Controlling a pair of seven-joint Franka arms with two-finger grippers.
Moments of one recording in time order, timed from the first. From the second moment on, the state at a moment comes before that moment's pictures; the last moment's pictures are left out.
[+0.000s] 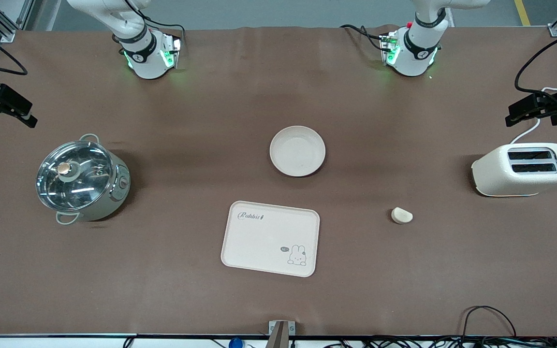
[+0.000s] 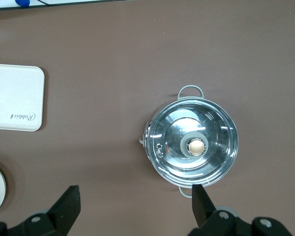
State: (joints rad) left arm -0.16 0.09 0.14 -1.39 -0.01 1.37 -0.03; right arm 0.04 -0.09 -0.06 -1.61 0.02 1.62 0.04
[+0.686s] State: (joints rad) left arm -0.15 0.11 0.14 -1.39 0.00 1.39 -0.04; right arm 0.04 -0.09 -0.06 -1.61 0.02 1.62 0.04
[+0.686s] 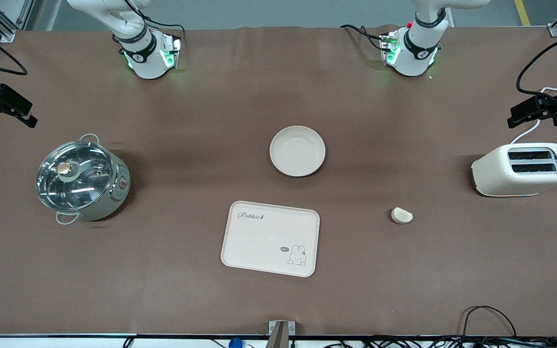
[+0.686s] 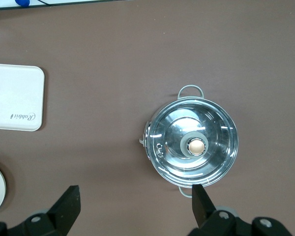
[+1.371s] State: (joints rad) left arm -0.15 0.34 0.14 -1.39 0.00 1.64 -0.04; right arm 0.04 -0.09 -0.07 -1.61 0.02 1.62 0.04
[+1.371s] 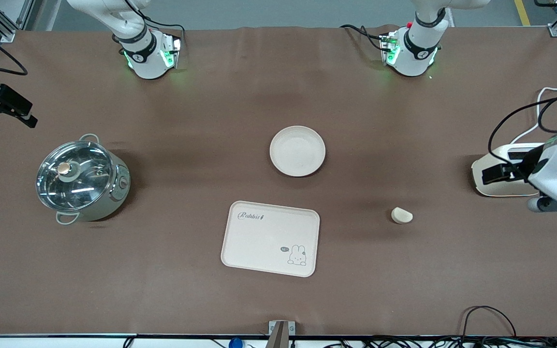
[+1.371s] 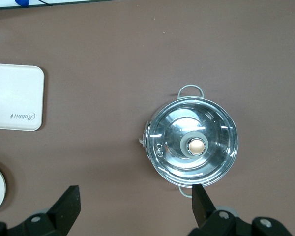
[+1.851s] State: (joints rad) left arm -0.16 0.43 0.13 -1.56 0.00 1.93 -0.06; right arm 0.04 -0.09 -0.07 -1.61 0.02 1.62 0.04
